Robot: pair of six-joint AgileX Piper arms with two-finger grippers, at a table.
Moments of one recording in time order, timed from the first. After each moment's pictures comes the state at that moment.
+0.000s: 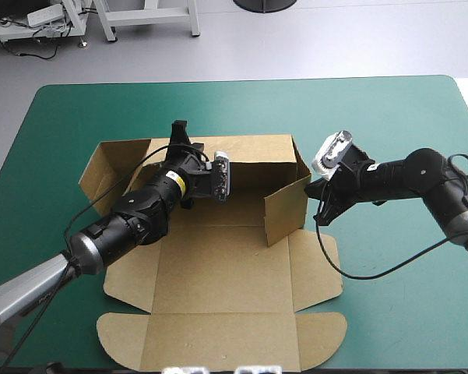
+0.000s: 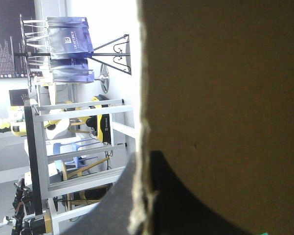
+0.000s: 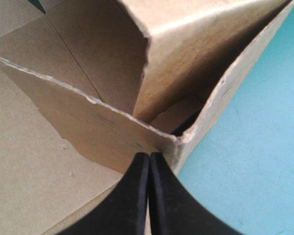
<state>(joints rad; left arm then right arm) -0.71 1.43 -1.04 1.21 0.37 0.06 0.17 1.38 -1.11 0.74 0.89 -1.12</state>
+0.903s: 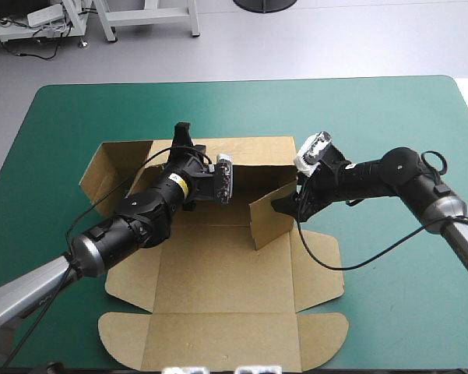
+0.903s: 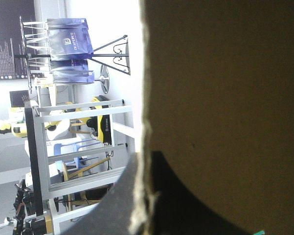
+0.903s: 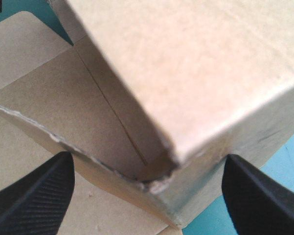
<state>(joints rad) -0.73 1.43 -1.04 1.21 0.39 0.05 0.25 1.48 -1.11 0.91 0.83 -1.16</state>
